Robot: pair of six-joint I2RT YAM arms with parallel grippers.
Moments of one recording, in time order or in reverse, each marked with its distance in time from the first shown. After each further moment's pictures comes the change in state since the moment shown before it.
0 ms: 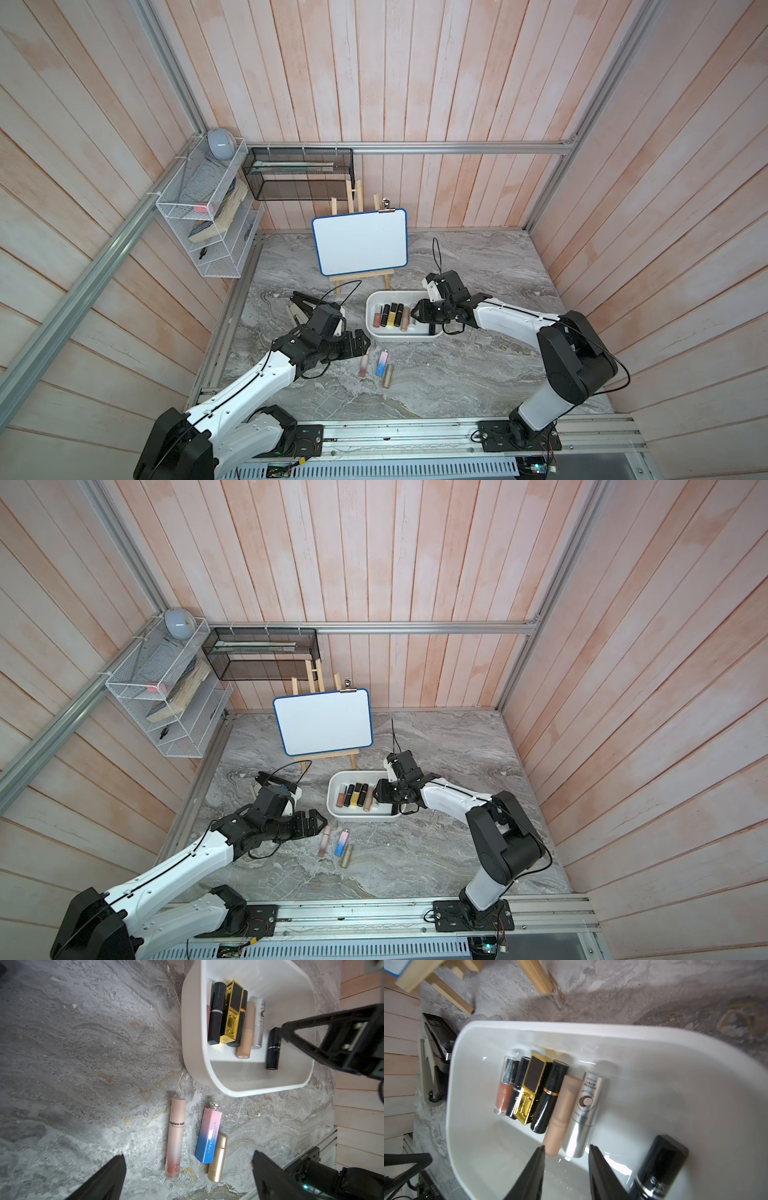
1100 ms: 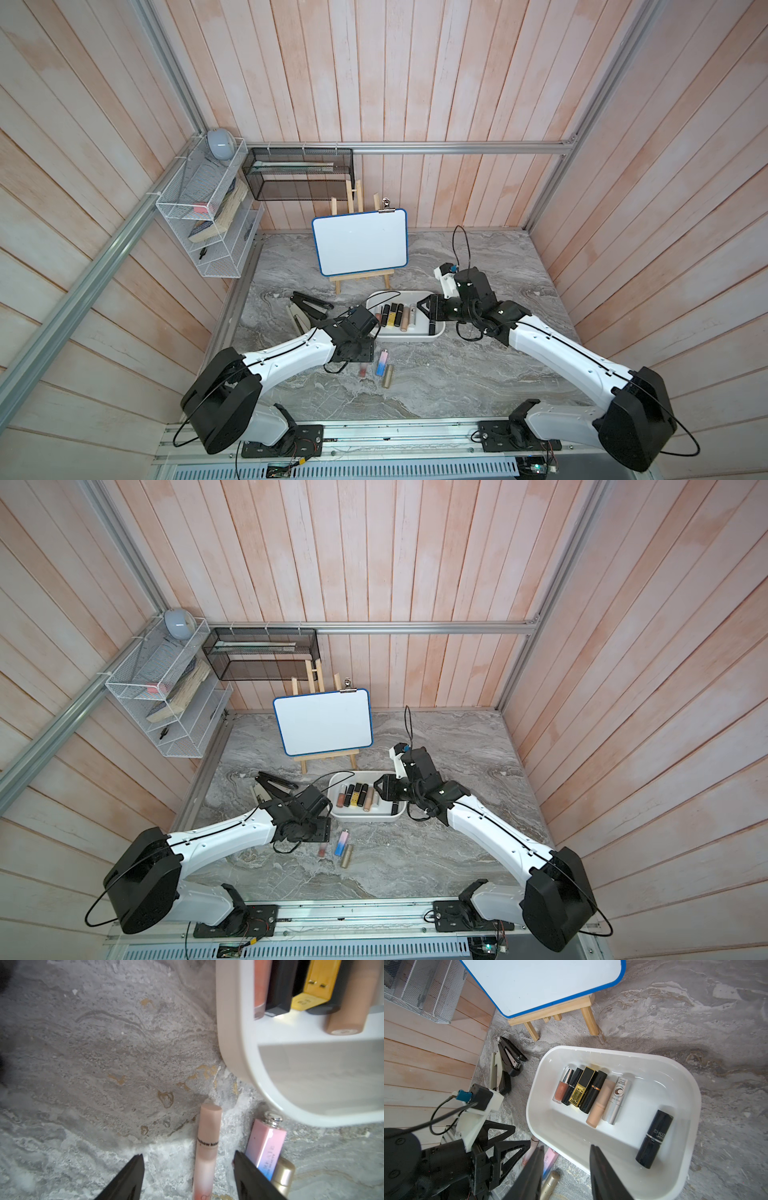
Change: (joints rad) left arm -0.202 0.372 0.198 -0.143 -0.299 -0.005; right arm 0.056 -0.357 -0.027 -0.113 0.053 0.019
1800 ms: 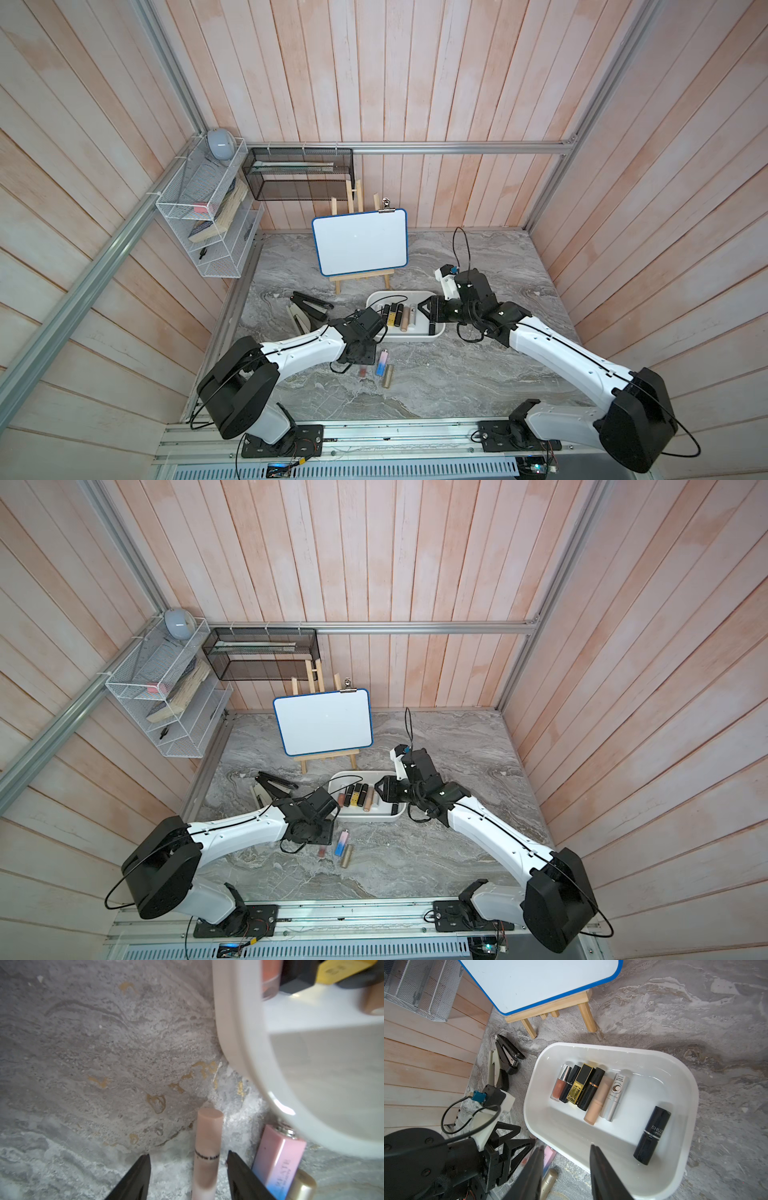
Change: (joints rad) left arm -0.028 0.090 0.021 -0.002 -0.020 0.009; right arm 0.000 -0.003 -0.011 -0.003 0.004 0.000
